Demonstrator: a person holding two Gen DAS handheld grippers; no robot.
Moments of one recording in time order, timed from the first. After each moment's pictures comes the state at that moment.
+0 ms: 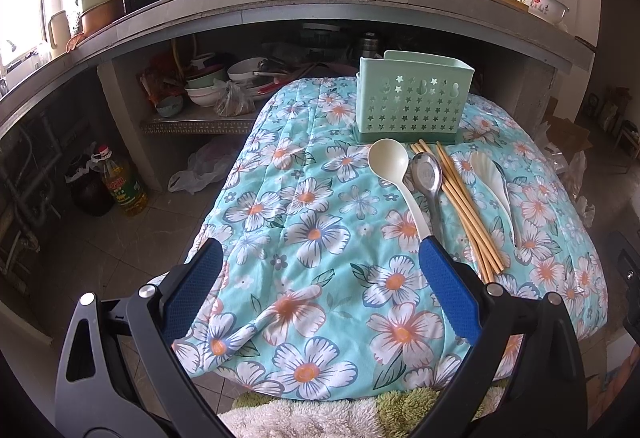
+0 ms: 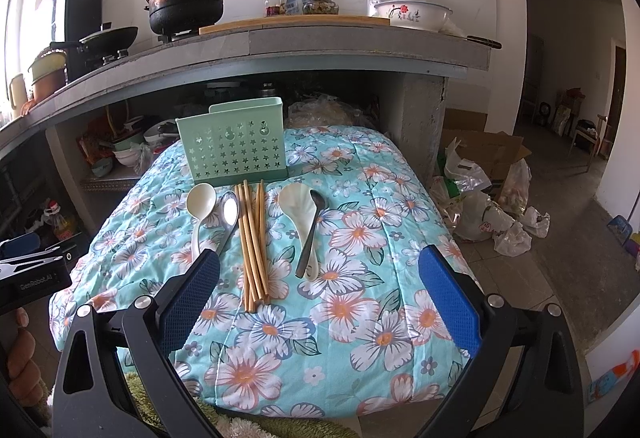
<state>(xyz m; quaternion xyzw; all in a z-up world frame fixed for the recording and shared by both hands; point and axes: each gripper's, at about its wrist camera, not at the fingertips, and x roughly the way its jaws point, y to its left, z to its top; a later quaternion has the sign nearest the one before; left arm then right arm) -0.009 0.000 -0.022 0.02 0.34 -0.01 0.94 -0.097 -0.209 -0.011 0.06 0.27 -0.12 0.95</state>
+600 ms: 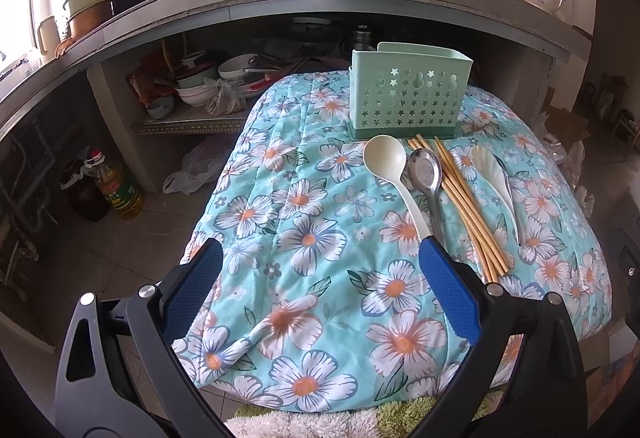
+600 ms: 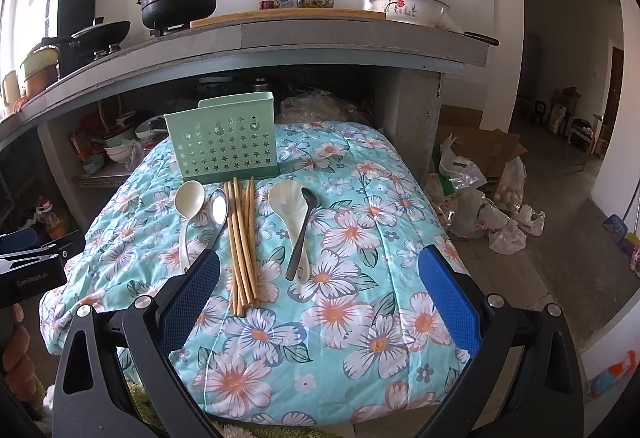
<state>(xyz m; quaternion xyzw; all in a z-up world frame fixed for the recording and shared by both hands) 0.004 -0.007 -0.025 0.03 0.35 -0.02 0.94 -0.079 -0.218 -0.016 0.05 0.28 -0.13 0.95</state>
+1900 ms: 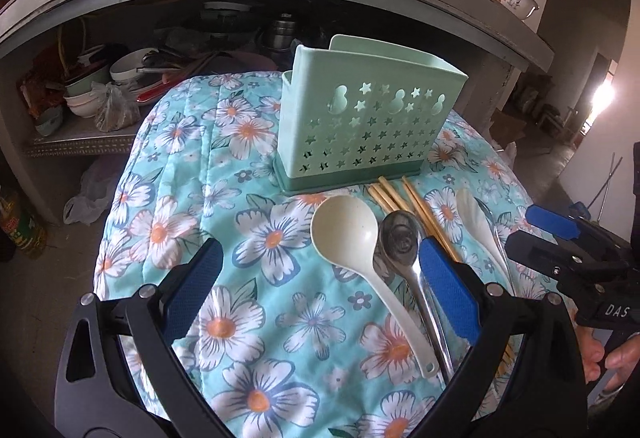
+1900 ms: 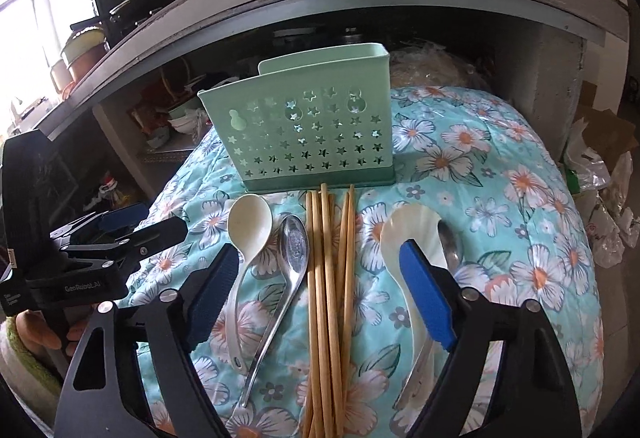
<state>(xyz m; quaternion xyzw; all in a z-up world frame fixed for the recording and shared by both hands) 0.178 -0.010 -0.051 -0.02 0.37 -0.21 0.91 0.105 -0.207 -0.053 0.10 0.37 0.07 0.92</state>
